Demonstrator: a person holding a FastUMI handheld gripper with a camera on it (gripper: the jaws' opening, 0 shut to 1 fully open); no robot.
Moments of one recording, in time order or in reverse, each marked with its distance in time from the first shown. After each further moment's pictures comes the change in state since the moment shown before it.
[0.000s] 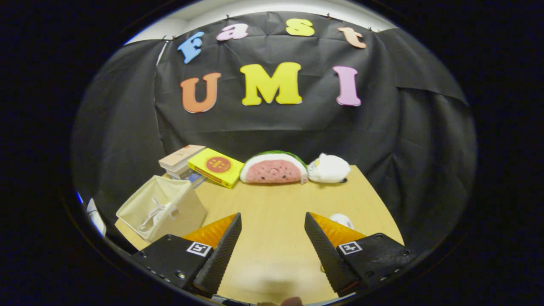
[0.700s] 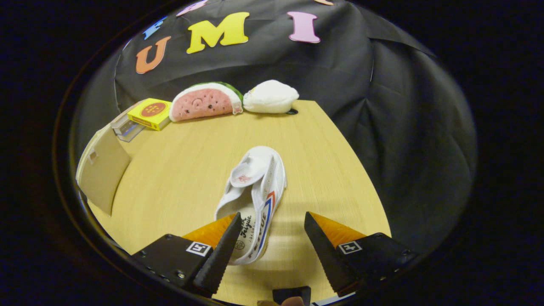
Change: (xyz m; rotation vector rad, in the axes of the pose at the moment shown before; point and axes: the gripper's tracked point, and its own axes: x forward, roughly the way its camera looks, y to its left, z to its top) arm 0.098 -0.173 -0.138 0.041 0.306 -0.128
